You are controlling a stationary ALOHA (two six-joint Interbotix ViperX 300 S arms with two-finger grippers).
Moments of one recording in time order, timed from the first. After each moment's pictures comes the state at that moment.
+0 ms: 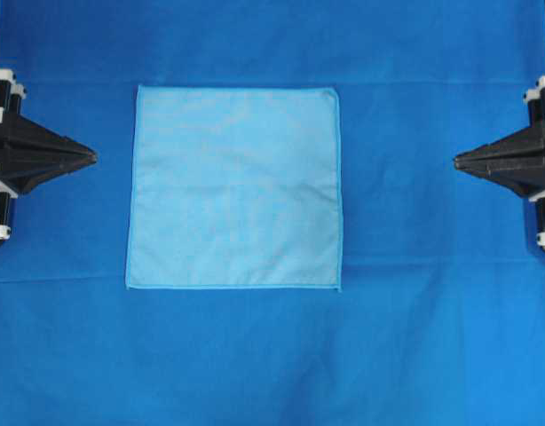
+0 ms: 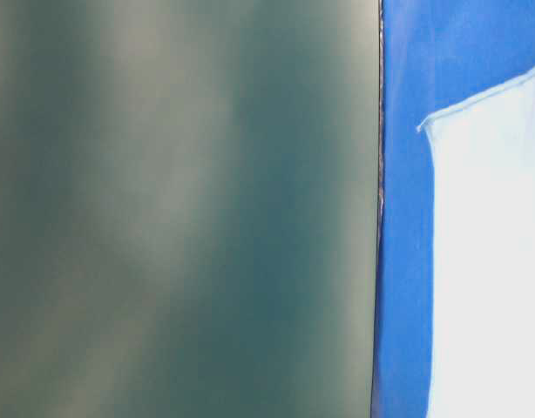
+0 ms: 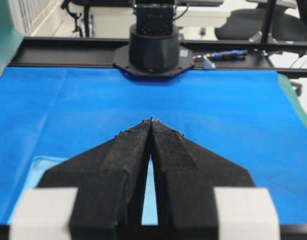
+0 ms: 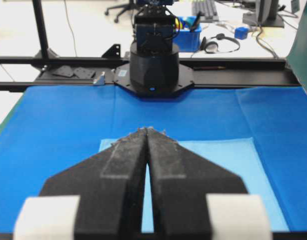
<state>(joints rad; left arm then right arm) 0.00 -0.97 1.18 0.00 -0.29 0.00 0.00 -0.97 1.18 0.00 -0.29 0.00</state>
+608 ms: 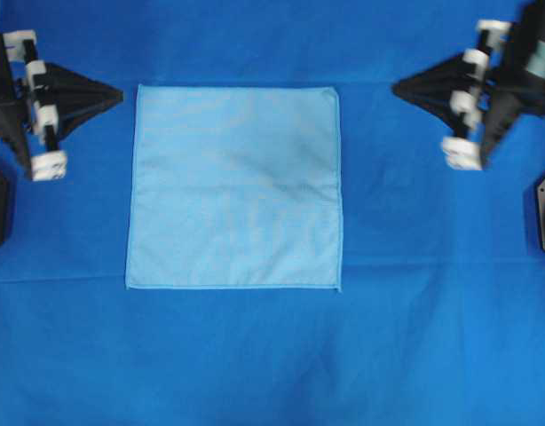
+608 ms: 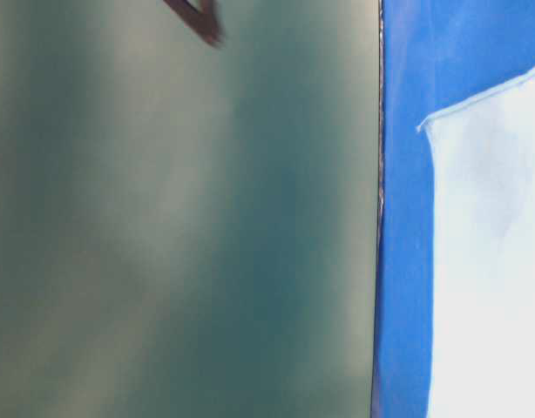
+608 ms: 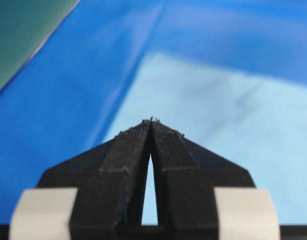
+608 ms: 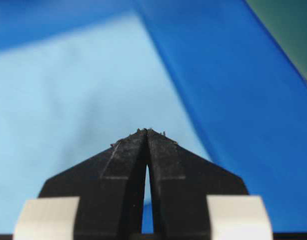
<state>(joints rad) 0.36 -0.73 1.18 -0.02 -0.17 0.03 -0.36 -0.53 0.96 0.01 -0.04 0.06</state>
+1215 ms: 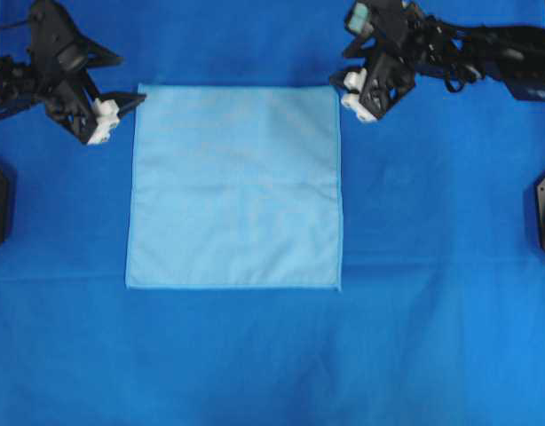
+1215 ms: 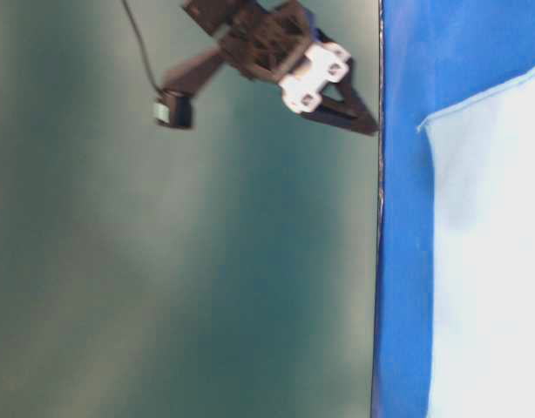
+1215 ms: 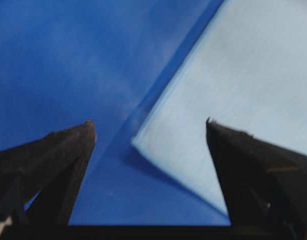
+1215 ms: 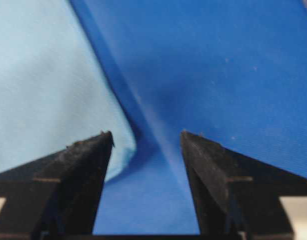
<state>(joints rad) 0.58 -0.25 1.18 -0.02 -0.35 0.03 -0.50 0.04 0.69 -0.06 0.04 0.05</state>
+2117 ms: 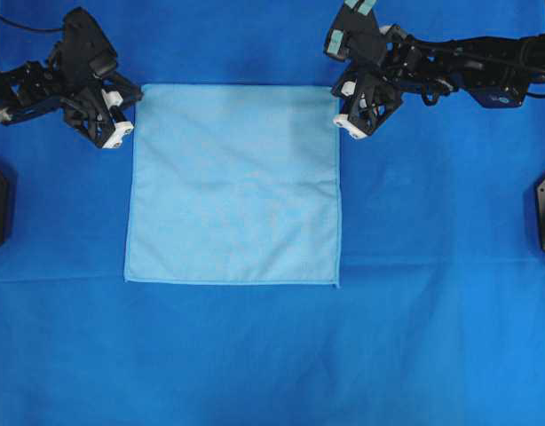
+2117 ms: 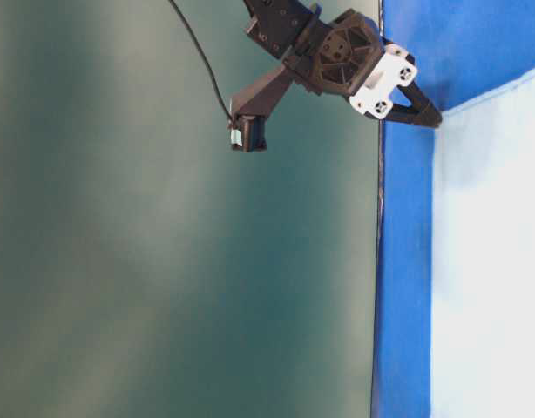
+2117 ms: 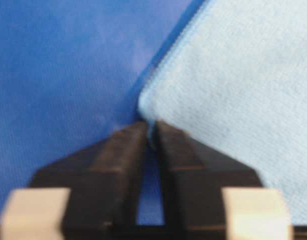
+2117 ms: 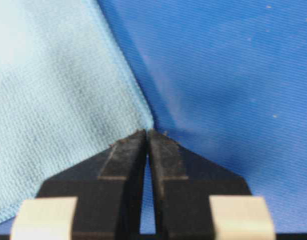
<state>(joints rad) 0.61 -0.02 1.14 -0.02 -0.39 0.05 -0.48 0.17 0.68 -0.06 0.04 0.06</state>
